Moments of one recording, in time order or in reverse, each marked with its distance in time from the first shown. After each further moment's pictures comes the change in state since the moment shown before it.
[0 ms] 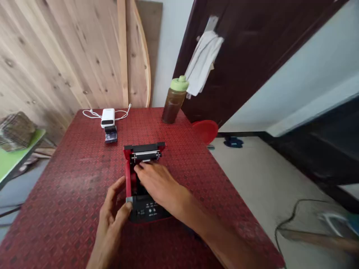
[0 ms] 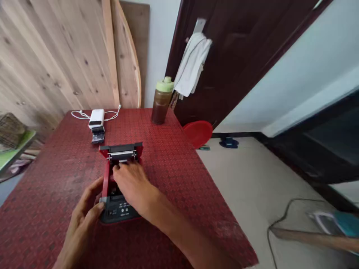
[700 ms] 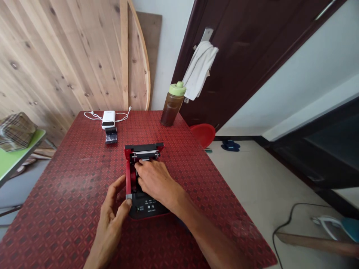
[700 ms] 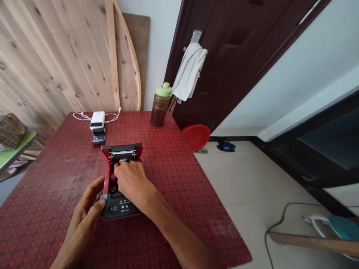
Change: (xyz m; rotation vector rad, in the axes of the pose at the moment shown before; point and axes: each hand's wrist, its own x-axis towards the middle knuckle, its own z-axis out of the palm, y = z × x) left_hand -0.001 -0.003 -0.001 0.024 -0.010 0.026; right_hand 0.002 -0.006 0.002 0.003 0.098 0.102
